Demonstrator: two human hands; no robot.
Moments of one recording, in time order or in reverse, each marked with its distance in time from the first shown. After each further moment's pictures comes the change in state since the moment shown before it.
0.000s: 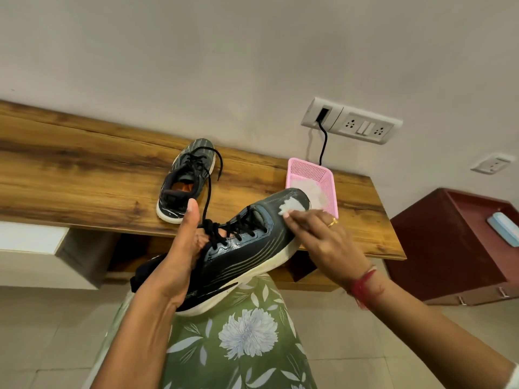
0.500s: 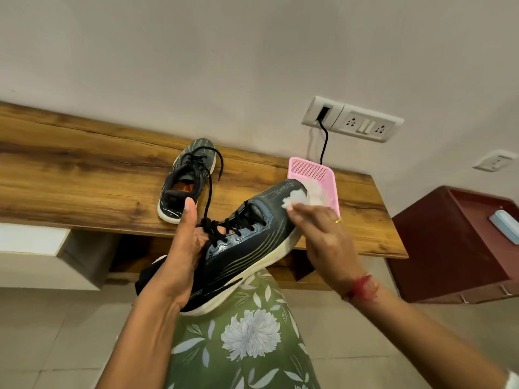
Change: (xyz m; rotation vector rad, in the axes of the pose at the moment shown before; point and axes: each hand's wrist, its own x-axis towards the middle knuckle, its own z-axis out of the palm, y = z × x) left_hand 0.003 -0.004 -0.003 -0.041 -0.008 -0.021; right_hand 0.007 -0.021 0.002 0.162 0.125 0.230
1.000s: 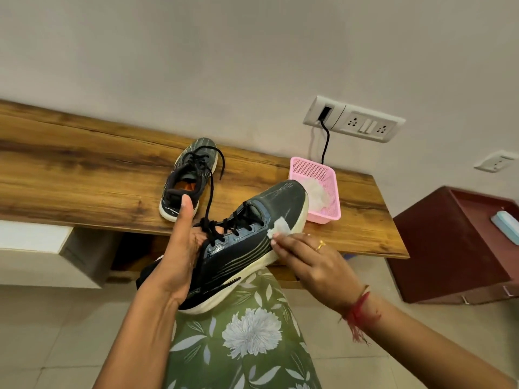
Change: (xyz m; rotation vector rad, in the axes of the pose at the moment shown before) left_hand -0.001 0.004 0.002 -0.056 -0.013 0.010; right_hand -0.019 -0.011 -0.007 0.000 -0.163 -0.310
